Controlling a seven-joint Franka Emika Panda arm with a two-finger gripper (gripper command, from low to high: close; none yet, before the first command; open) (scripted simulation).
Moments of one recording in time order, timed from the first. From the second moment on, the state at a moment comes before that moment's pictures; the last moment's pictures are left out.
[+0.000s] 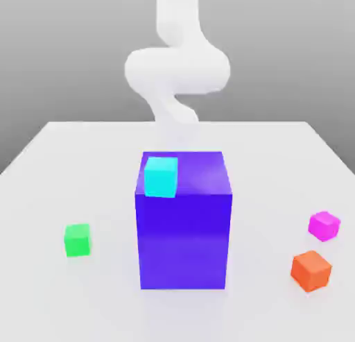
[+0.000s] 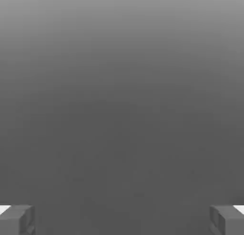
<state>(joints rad) 0.08 -0.73 0.00 -2.33 0.02 2.34 0.71</state>
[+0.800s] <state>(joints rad) 0.68 -0.06 0.20 -2.64 0.08 2.73 -0.11</state>
